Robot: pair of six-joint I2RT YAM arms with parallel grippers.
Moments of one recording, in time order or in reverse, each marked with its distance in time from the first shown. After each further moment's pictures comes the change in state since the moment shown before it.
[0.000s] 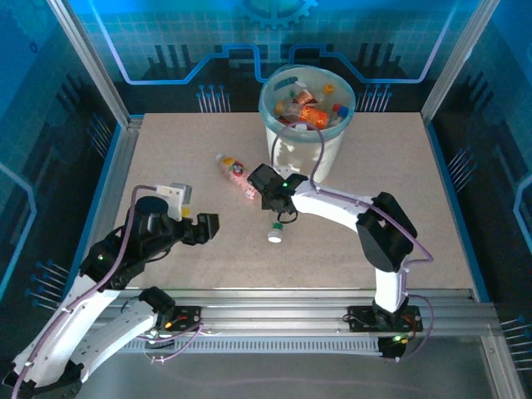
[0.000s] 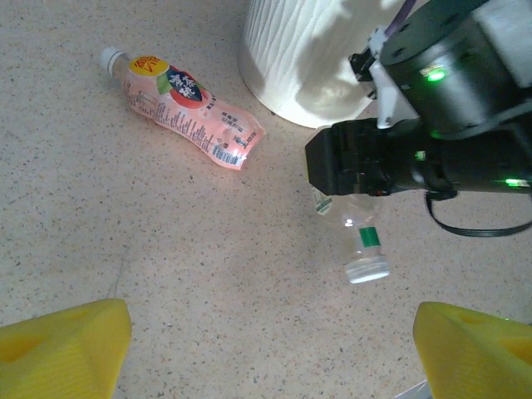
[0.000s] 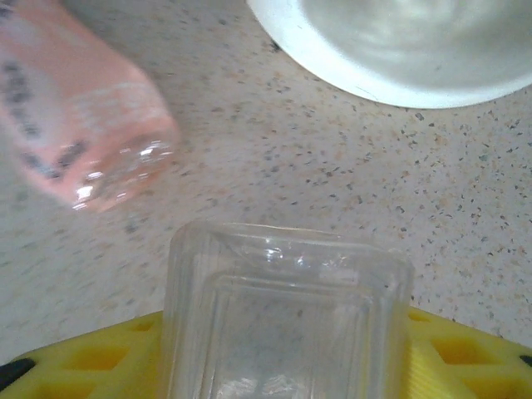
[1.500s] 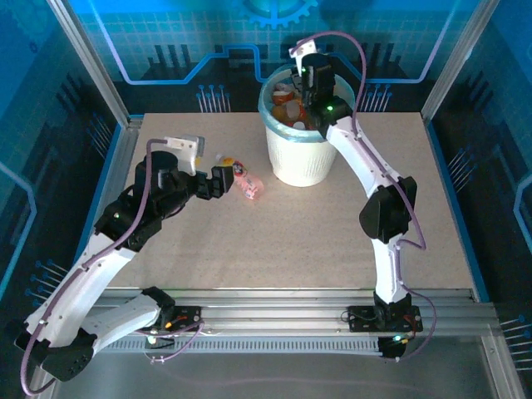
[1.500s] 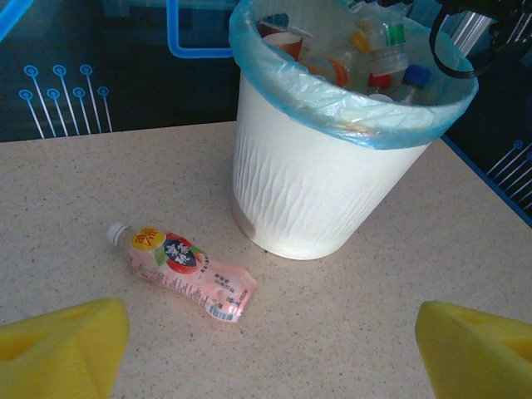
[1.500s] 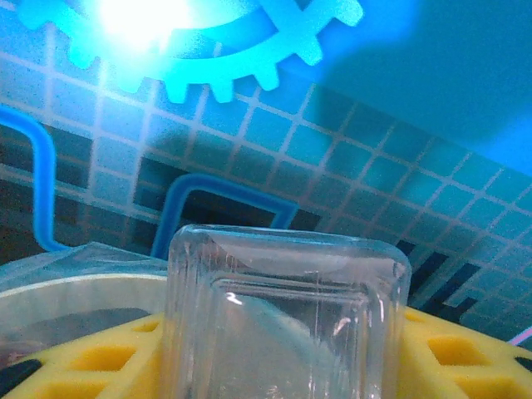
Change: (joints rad) left arm 0.021 0.311 0.276 0.240 -0.059 0.133; right arm -0.413 0.245 0.779 0.469 0.136 -1.085
